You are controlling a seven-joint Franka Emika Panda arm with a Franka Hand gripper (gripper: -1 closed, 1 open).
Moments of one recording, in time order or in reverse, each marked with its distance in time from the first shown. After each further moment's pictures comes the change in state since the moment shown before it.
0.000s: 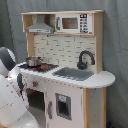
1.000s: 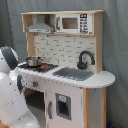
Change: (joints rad) arm -0.056 0.043 0.083 0.004 0.000 0.040 0.003
